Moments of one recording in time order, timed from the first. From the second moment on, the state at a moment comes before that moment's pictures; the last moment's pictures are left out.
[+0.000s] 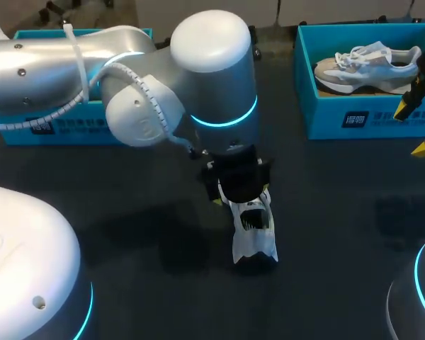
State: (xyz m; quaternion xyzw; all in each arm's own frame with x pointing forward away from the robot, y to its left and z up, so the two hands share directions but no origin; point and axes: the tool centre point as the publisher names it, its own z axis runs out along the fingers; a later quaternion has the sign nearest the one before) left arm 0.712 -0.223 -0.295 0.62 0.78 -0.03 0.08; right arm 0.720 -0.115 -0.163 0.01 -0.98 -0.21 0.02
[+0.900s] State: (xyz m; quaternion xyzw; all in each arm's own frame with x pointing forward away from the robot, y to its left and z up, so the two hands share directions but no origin) left arm 0.683 -0.200 -0.291 0.30 0.95 0.01 0.07; right arm 0.720 -0.115 -0.163 0.01 -0.98 -0.21 0.02
